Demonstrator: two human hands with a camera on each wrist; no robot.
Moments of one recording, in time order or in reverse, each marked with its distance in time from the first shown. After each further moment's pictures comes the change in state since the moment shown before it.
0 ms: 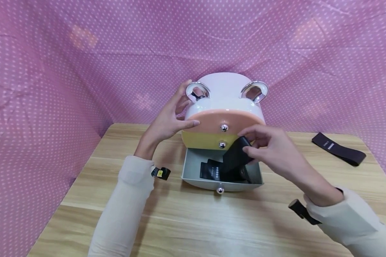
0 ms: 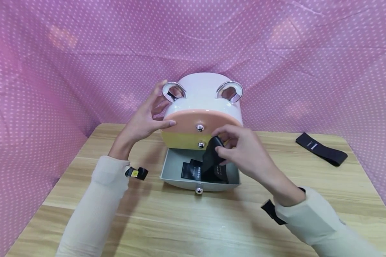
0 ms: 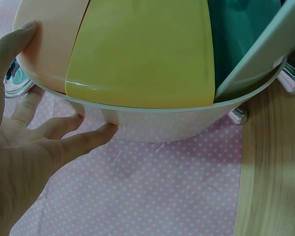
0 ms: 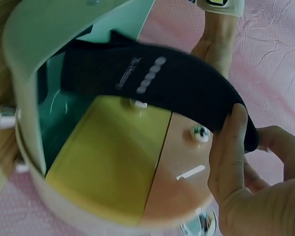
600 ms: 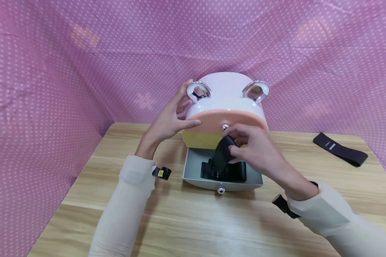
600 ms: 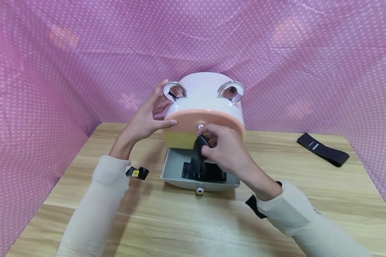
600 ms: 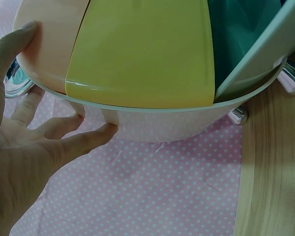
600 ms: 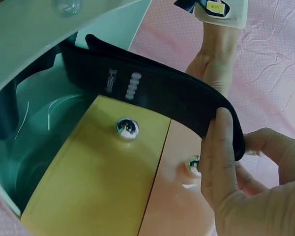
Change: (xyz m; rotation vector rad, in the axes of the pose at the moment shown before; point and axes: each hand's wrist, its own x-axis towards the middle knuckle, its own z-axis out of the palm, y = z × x) left_hand 0.000 -0.002 0.000 0.000 0.002 0.008; right_hand 0.020 -0.013 0.031 -0.052 -0.004 -0.040
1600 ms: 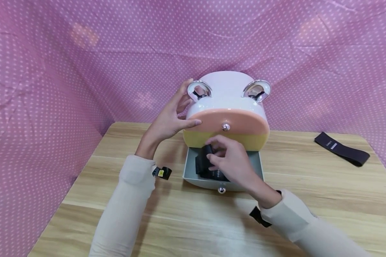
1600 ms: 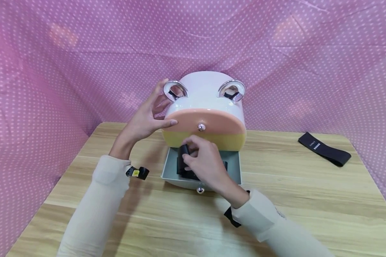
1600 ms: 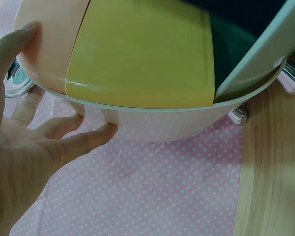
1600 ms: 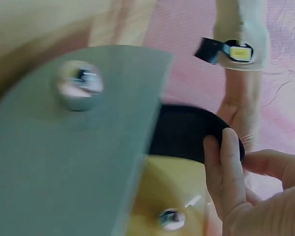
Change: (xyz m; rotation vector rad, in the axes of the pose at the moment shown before) left_hand -0.001 0.000 0.000 0.001 -0.003 0.041; right_hand 0.006 0.014 0.066 0.216 0.051 0.057
